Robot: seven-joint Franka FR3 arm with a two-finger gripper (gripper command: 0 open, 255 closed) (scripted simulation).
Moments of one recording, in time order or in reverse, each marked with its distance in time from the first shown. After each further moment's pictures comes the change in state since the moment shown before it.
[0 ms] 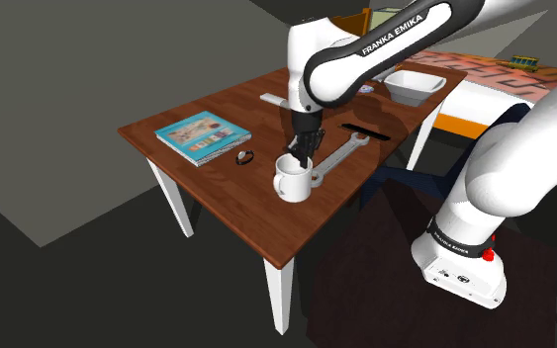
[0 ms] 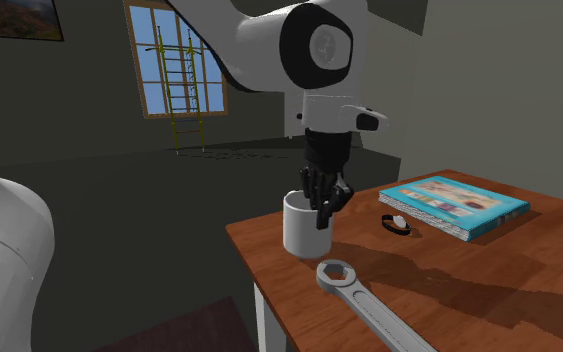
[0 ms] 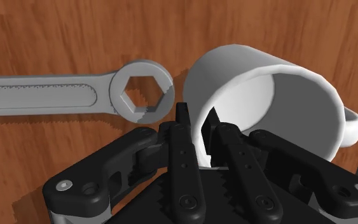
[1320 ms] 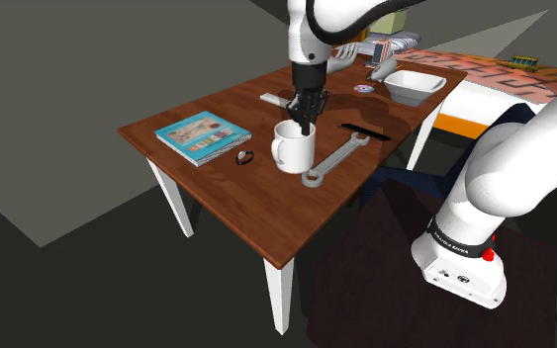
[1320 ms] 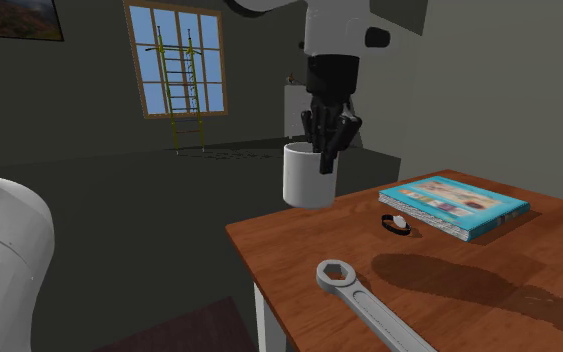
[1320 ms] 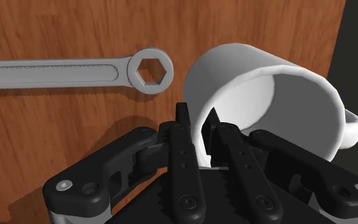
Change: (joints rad) arm -0.002 -0.102 -0.026 0.192 -0.004 -0.294 -0.005
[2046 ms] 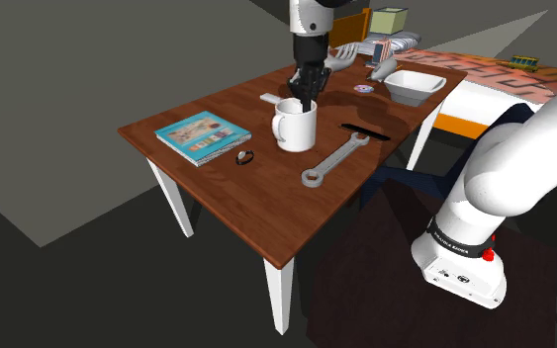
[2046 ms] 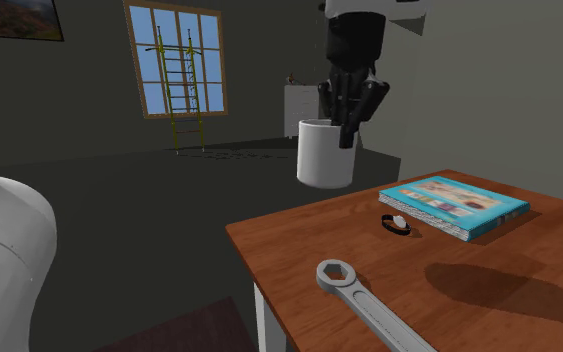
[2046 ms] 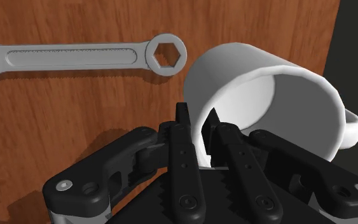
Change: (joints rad) arm -0.025 0.023 -0.042 0.134 -0.027 -0.114 -0.043
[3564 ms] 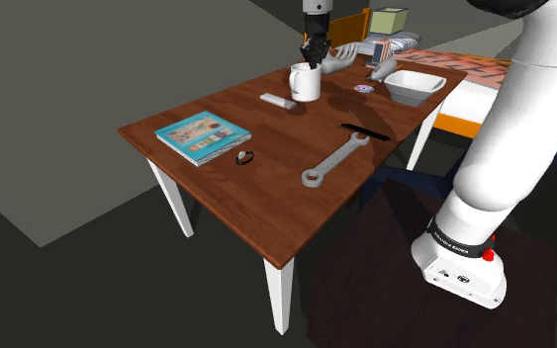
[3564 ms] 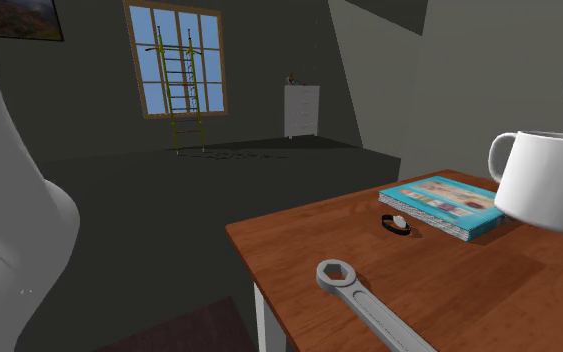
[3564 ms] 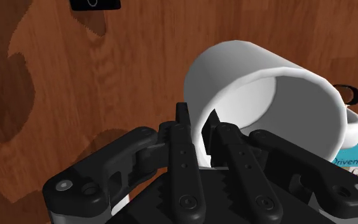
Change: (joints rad) arm -0.202 0.531 -0.263 0.573 -0.080 -0.047 -0.430
